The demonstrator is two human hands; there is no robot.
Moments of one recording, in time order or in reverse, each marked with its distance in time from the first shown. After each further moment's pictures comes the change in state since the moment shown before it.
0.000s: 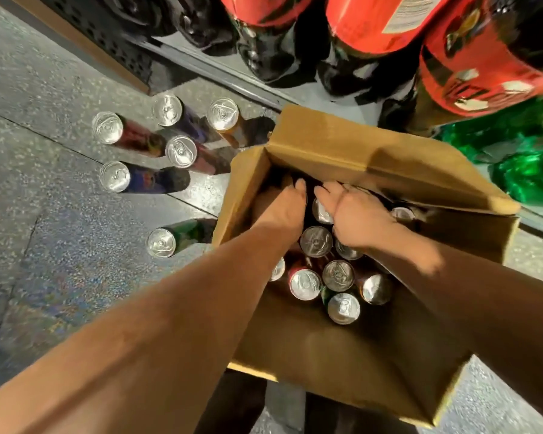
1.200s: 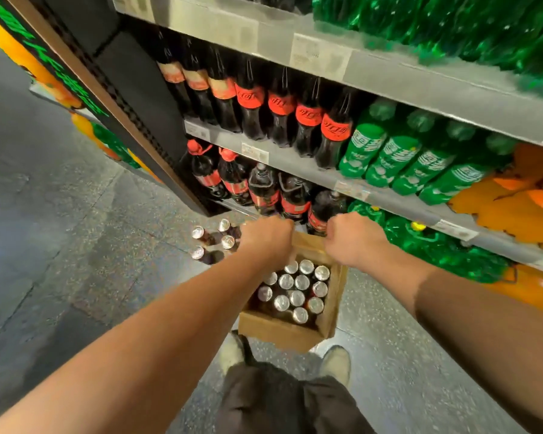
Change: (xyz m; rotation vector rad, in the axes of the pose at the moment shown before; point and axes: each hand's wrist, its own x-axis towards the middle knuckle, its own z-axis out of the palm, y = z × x) left_hand -0.359 0.096 -0.293 0.201 0.322 0.078; right_hand -0.352 -0.066 -0.350 0.199 0.239 0.317
